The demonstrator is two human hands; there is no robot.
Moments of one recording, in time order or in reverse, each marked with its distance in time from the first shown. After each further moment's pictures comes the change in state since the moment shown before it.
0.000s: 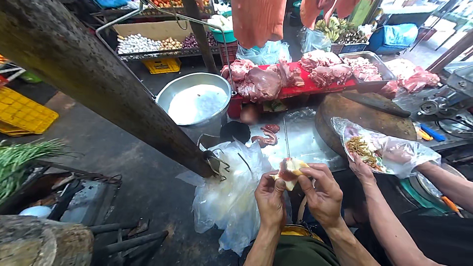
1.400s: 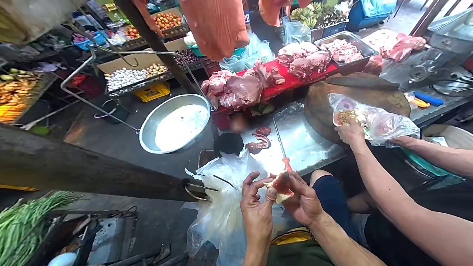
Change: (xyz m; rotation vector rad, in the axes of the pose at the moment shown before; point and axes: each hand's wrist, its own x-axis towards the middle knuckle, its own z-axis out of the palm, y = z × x) left_hand 0.010 0.030 0.008 0.703 -0.104 0.072; right_hand -0.027 0.021 0.017 1.512 0.203 0.884
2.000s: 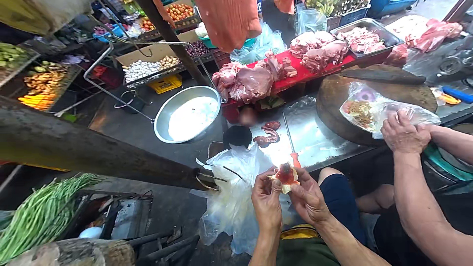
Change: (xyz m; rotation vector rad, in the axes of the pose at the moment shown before) left_hand -0.004 -0.014 0.010 -0.290 0.036 -0.068; right_hand -0.005 0.013 -0.011 -0.273 -0.052 -0.172
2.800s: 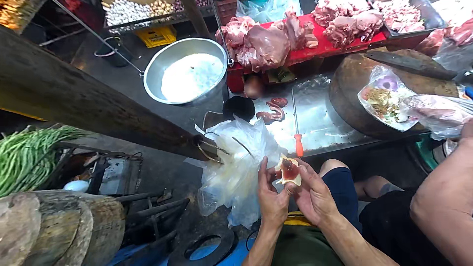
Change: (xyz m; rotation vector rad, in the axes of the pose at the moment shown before) left_hand -0.036 -0.030 -0.032 0.228 0.024 0.035; right_hand -0.025 -0.003 0.020 -0.013 0.347 0.333
